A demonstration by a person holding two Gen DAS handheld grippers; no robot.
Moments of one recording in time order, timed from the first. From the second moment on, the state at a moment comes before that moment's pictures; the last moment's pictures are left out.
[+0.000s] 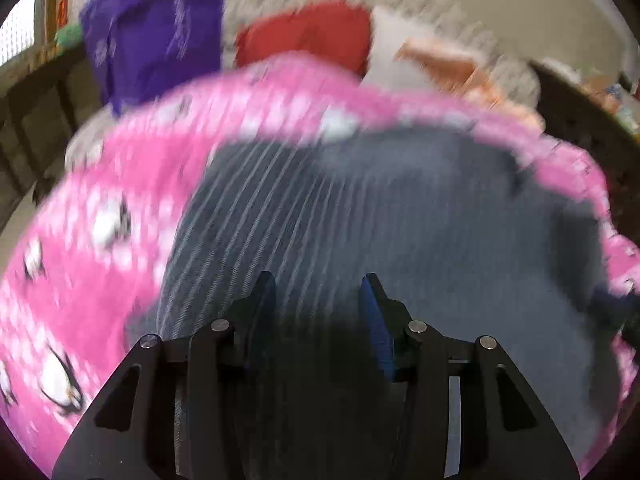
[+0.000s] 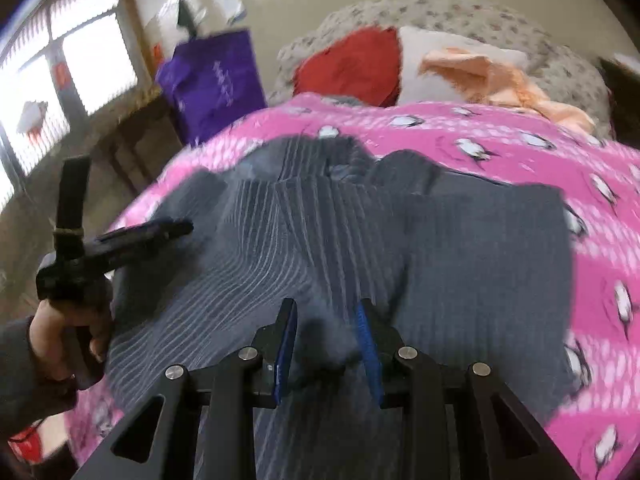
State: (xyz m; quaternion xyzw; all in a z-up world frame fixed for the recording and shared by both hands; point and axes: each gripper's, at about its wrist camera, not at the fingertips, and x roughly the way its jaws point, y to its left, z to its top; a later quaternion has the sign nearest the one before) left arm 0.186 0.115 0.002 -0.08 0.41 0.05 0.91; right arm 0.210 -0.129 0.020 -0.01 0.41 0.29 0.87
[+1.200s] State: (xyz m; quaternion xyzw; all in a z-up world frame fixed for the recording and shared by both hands) left arm 0.169 0.134 -0.009 -0.18 0.35 0.04 0.92; right arm 0.291 -0.148 -0.030 0.10 0.41 0.26 0.87
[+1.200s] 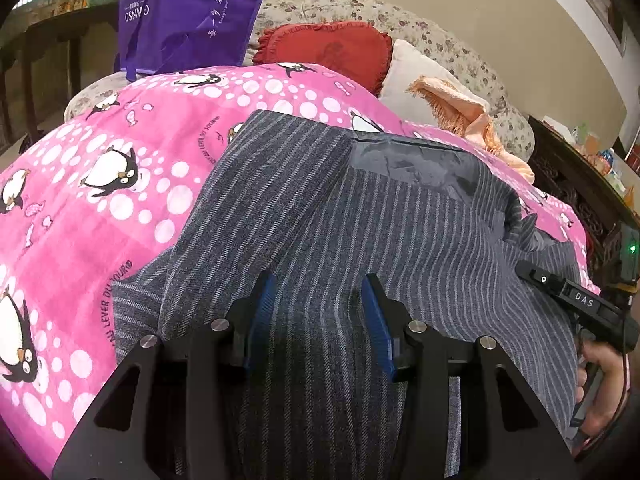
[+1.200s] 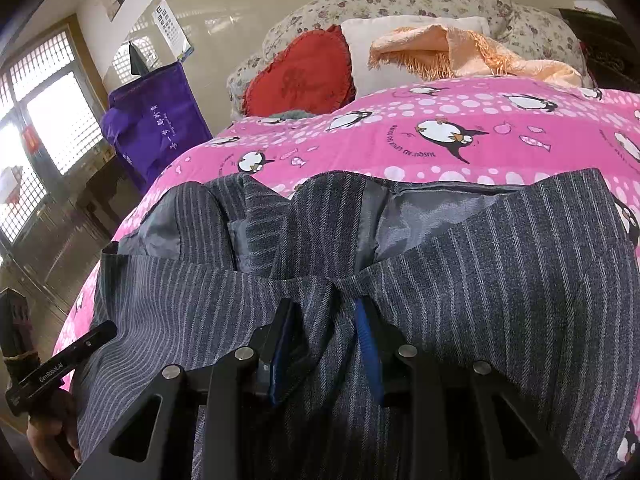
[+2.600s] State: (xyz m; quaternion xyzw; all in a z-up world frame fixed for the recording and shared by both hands) left arm 0.055 0.096 -0.016 -0.06 0.37 0.00 0.93; right arm 0.046 -0.208 -0.028 -0.04 0.39 0.19 0.90
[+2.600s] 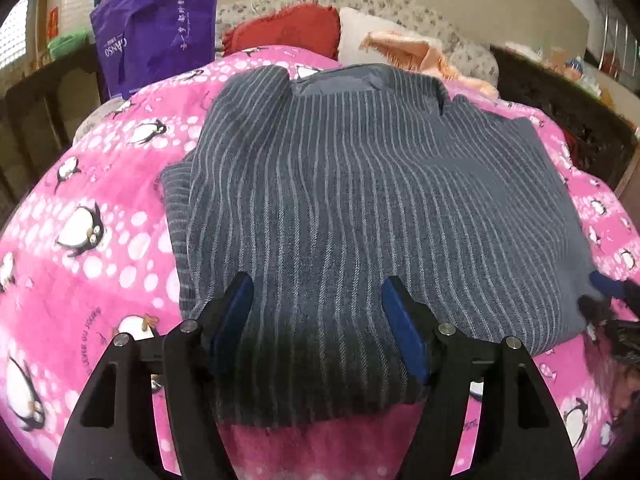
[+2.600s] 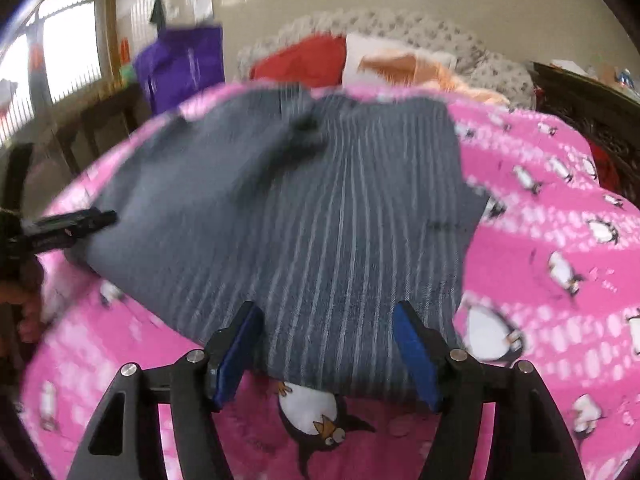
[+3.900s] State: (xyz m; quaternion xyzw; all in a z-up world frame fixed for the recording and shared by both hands) left arm 0.006 0.160 -0.004 -0.18 0.41 -0.10 0.89; right arm 0.037 -0.284 -0.019 0.14 0.44 0.28 0.84
